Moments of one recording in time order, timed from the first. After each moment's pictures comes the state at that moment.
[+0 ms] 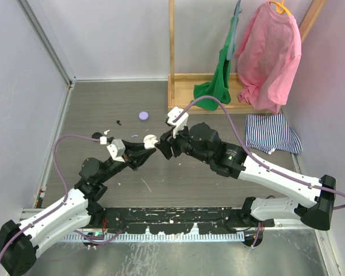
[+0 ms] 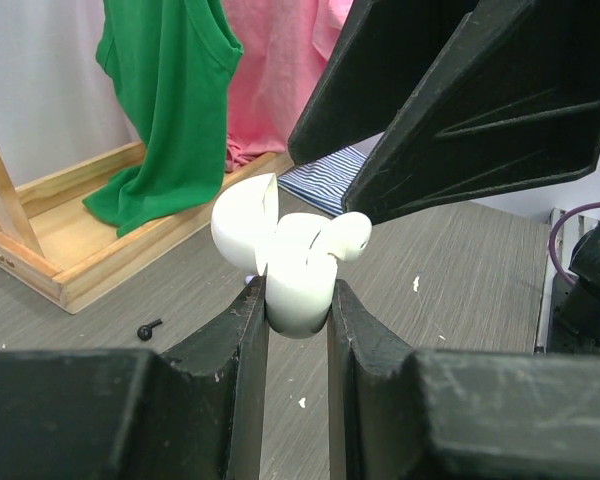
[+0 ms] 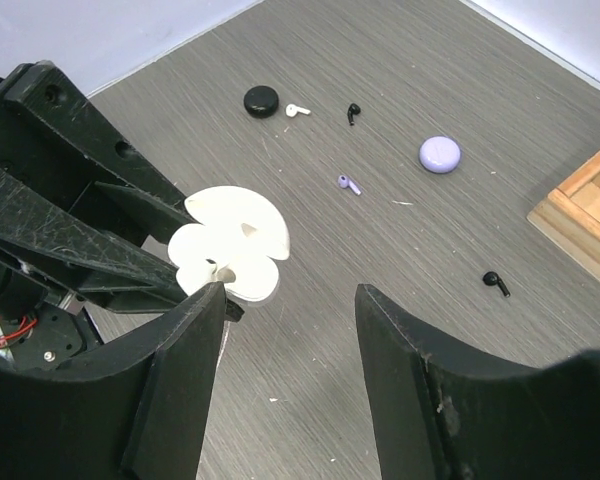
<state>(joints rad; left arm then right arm) -0.67 0.68 0.26 0.72 0.34 -0.15 1.07 1.16 1.09 -0.18 0.14 0.09</state>
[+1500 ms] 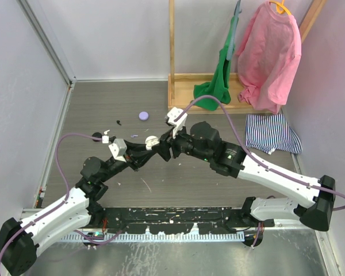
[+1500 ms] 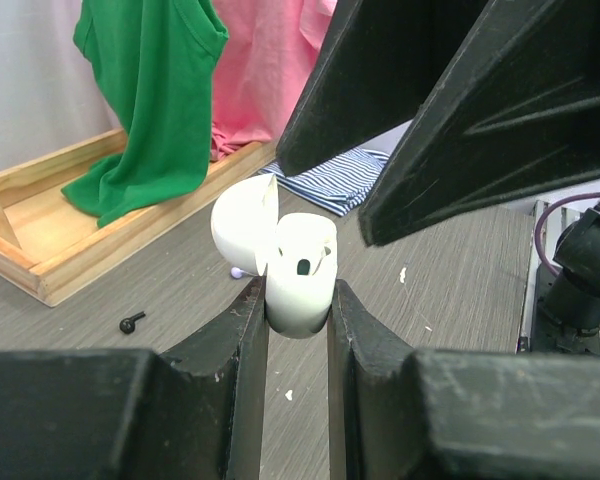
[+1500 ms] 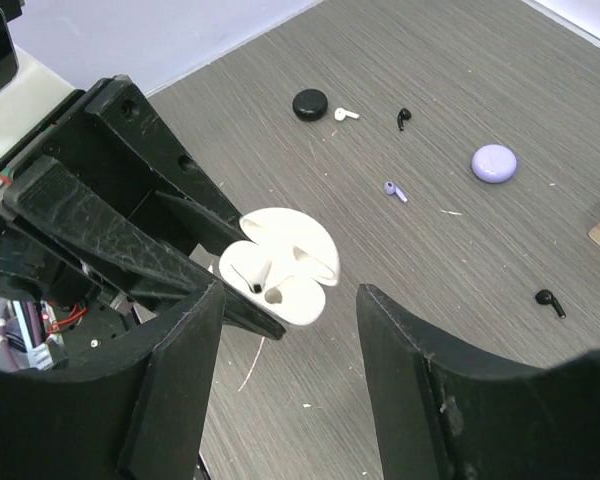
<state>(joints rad) -0.67 0.71 0.26 0.72 0.37 -0.17 1.05 1.18 1.09 -0.14 0.03 0.13</state>
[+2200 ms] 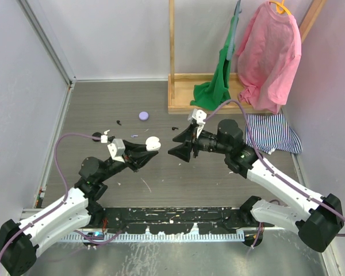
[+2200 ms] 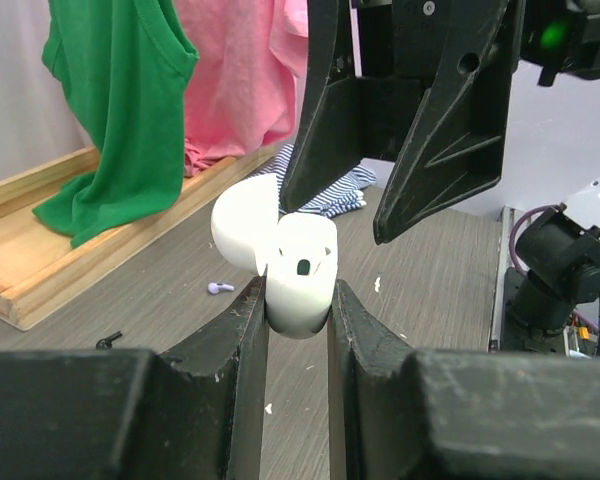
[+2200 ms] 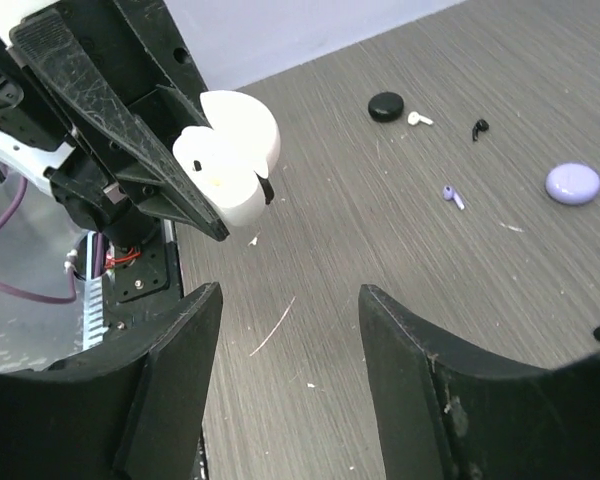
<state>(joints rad) -0.67 0.70 0.28 0.72 0.41 -0.20 0.69 1.02 0.81 0.08 -0.60 0.13</state>
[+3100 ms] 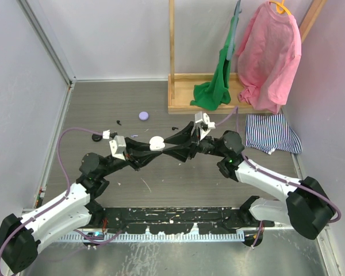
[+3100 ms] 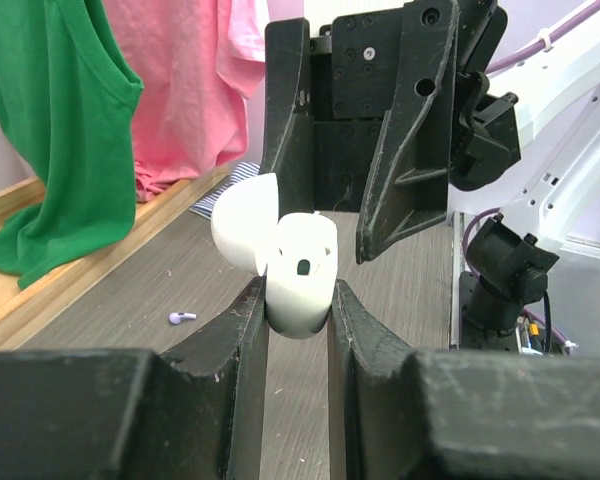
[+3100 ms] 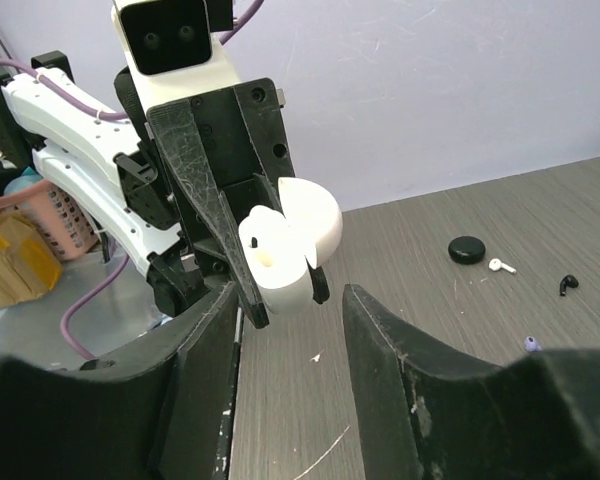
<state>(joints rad) -0.67 0.77 0.34 0.78 0.53 -0.25 0.69 1.16 0.57 0.96 -0.75 0.45</state>
